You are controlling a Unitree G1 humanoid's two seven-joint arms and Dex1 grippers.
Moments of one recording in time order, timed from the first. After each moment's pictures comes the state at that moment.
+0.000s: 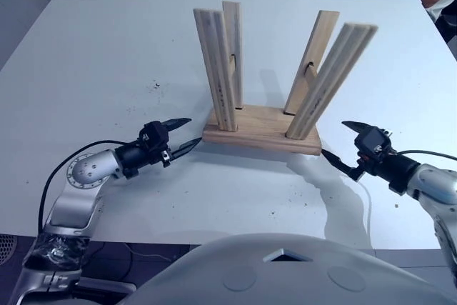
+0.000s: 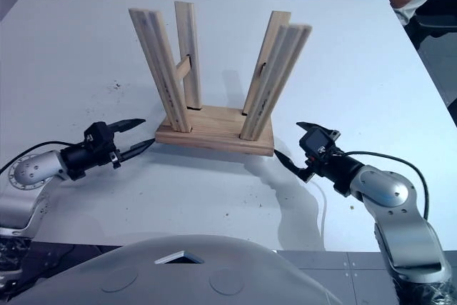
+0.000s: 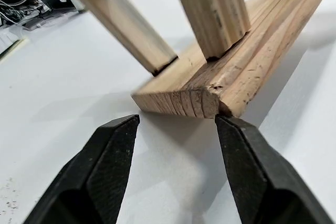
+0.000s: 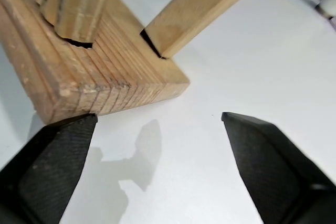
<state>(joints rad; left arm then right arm) 0.29 0.73 0.03 -0.29 -0.38 -0.01 -0.86 0.45 -0.71 -0.17 -0.72 0.21 0.51 0.69</state>
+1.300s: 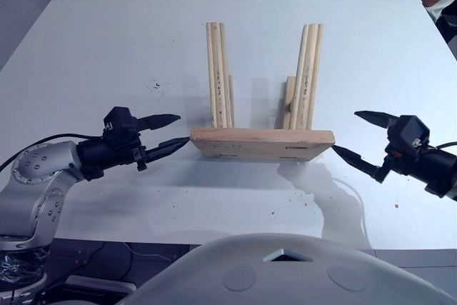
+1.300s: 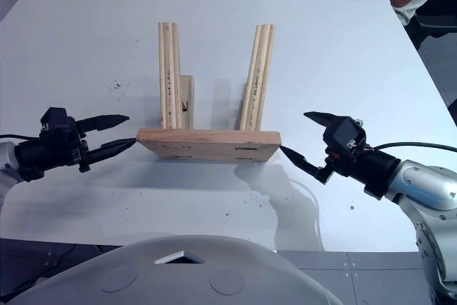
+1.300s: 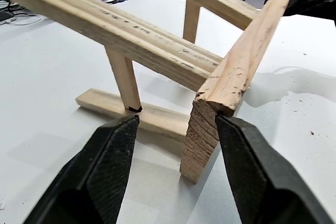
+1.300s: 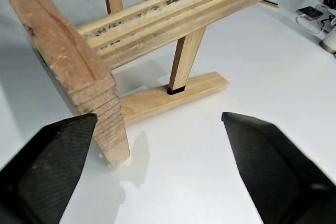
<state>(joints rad) 0.29 0.84 0.27 -0.44 -0.68 0.34 -1.06 0.43 -0.80 -0.44 -0.79 0.55 0.61 0.82</state>
